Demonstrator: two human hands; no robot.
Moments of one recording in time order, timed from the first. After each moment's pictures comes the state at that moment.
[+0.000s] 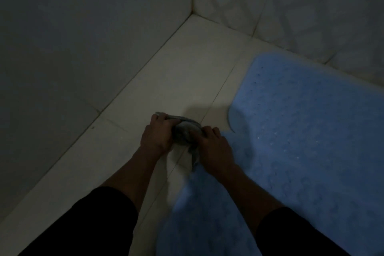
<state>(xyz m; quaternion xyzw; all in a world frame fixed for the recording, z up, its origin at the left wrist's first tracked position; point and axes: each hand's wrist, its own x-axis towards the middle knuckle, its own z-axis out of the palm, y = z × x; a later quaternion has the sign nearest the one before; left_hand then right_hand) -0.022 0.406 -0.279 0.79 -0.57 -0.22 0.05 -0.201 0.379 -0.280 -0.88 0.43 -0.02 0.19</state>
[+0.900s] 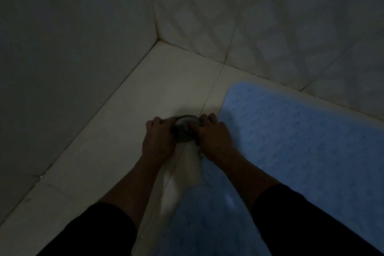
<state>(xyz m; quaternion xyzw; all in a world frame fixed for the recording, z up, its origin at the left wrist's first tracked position) -0.052 0.242 -0.294 0.79 -0.56 -0.20 0.14 -0.211 0.184 -0.283 -0.90 0.42 0.00 0.08</state>
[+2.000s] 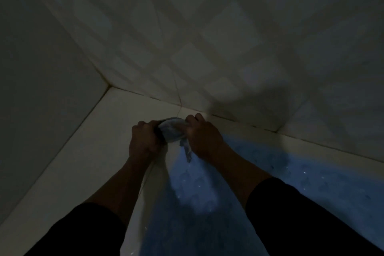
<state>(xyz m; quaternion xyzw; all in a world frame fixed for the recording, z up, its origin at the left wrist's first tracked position) -0.106 0.009 -0.301 0.78 -0.60 -0.11 0.13 -0.293 -0.039 -0.284 -0.91 0.38 -0.05 0.14</state>
